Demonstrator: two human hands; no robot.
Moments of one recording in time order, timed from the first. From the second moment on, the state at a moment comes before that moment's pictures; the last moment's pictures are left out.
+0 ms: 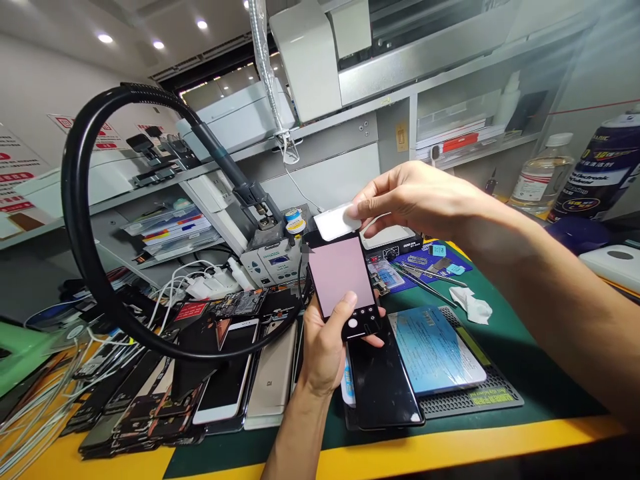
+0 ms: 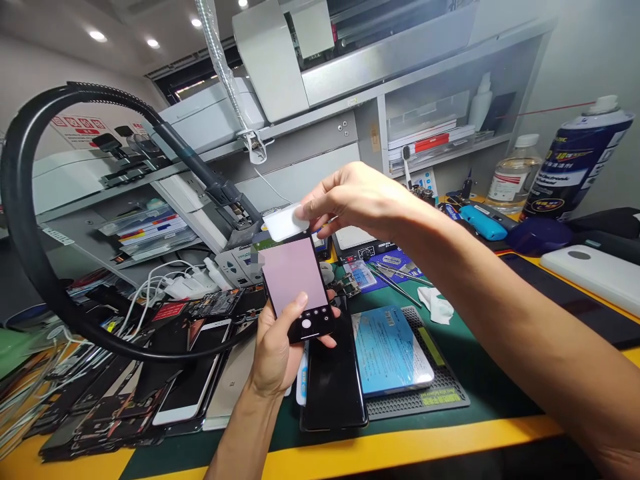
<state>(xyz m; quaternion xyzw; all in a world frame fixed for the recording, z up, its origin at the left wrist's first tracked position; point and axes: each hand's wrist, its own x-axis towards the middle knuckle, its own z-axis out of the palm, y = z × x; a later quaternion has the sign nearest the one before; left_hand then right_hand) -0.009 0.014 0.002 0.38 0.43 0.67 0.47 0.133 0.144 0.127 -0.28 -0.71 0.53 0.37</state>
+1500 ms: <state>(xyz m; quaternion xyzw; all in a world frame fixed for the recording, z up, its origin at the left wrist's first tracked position) -0.018 0.015 -0.004 0.35 0.36 0.68 0.54 0.126 0.153 0.116 -0.24 -0.66 0.60 0.38</state>
